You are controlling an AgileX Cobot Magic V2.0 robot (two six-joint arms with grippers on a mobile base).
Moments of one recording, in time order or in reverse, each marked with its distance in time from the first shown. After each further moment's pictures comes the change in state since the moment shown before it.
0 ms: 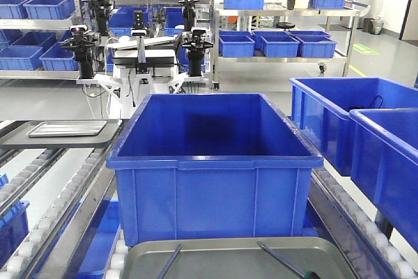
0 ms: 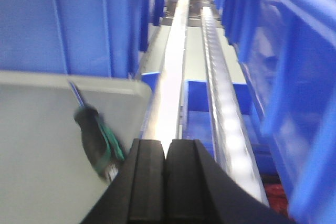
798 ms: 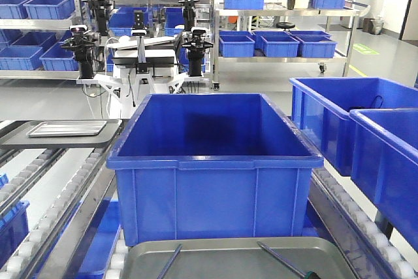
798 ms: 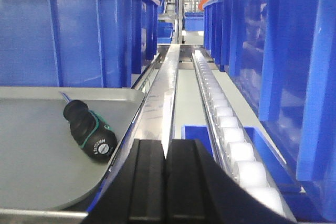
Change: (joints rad) left arm 0.000 0.000 0.001 0.002 0.000 0.000; right arm 0.000 -0.327 0.361 -0.056 -0.270 0.085
